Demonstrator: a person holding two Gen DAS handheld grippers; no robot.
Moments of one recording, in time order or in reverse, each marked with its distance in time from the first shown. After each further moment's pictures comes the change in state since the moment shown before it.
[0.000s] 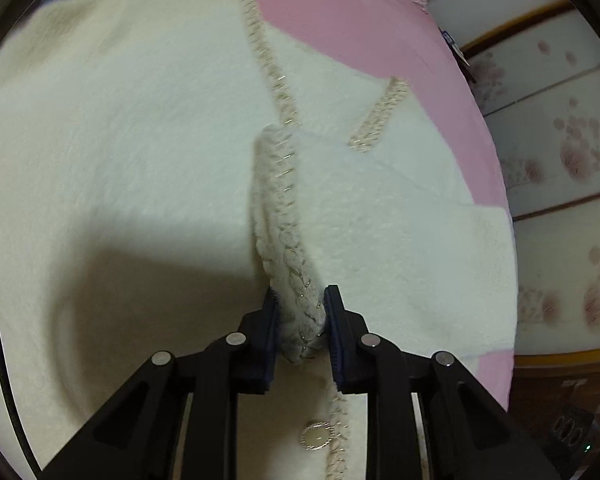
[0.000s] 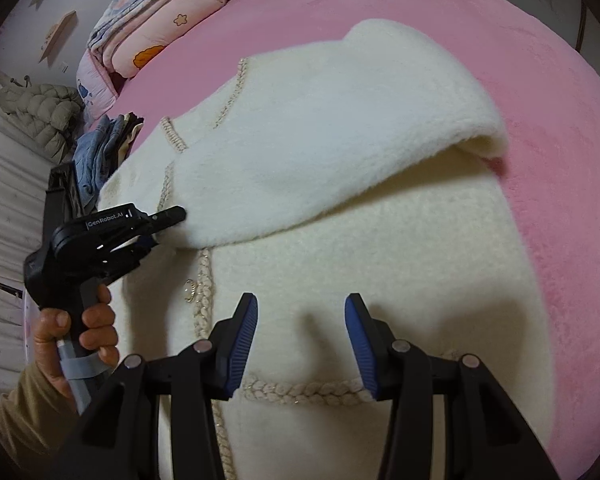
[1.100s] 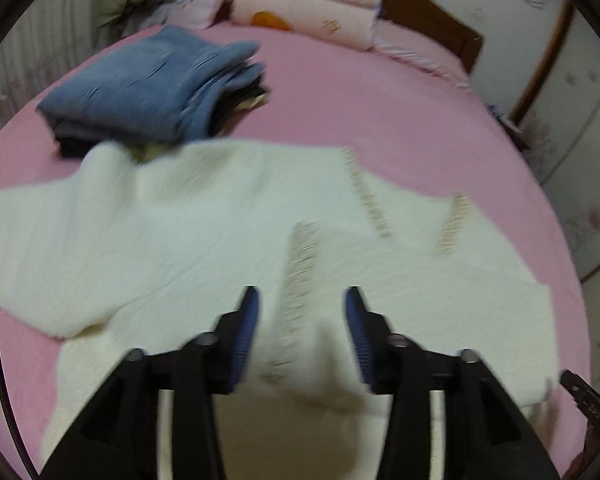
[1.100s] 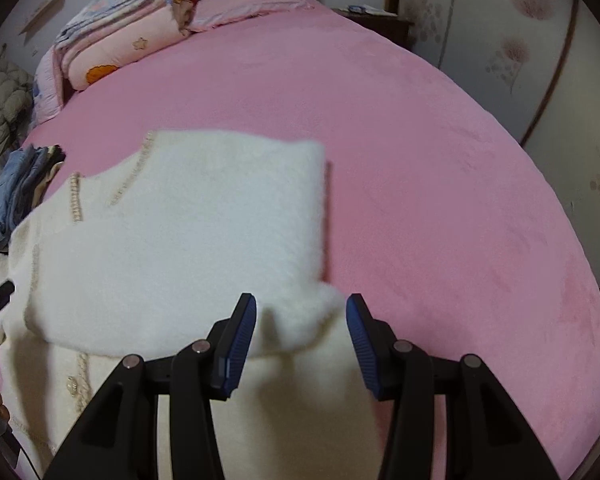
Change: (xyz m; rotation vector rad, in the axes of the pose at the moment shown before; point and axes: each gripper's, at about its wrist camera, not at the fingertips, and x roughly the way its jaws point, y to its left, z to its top) left arm -0.106 0.018 -0.008 0.047 -0.411 0.318; right arm -0.003 -0.029 0.083 -0.152 -0.200 -0.309
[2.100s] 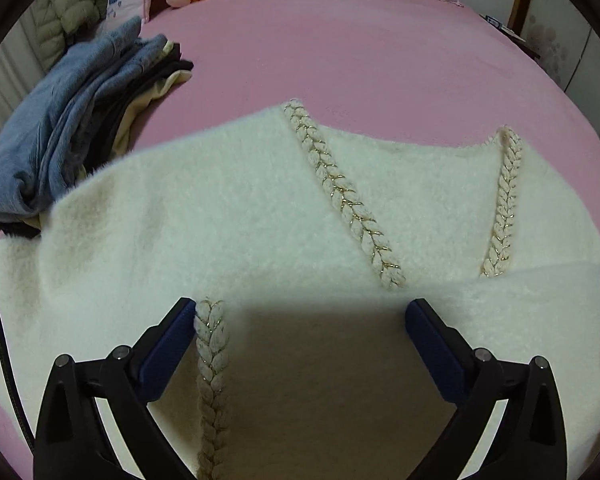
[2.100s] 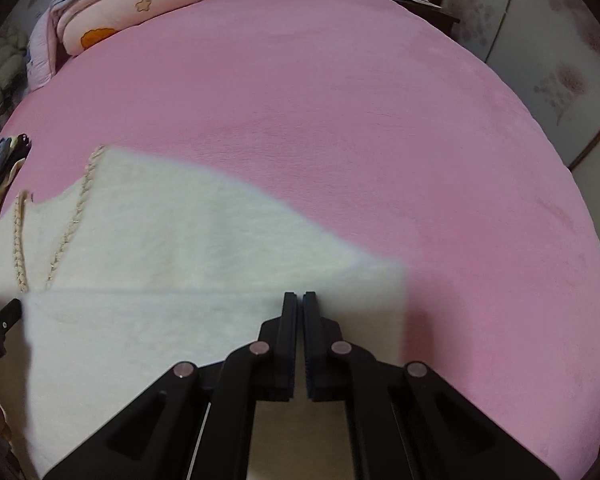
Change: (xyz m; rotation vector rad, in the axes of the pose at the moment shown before) left arm 0.141 -0.062 0.064 0.216 0.196 0.151; right arm 0.141 0.004 0.107 -0.089 0.108 -0.006
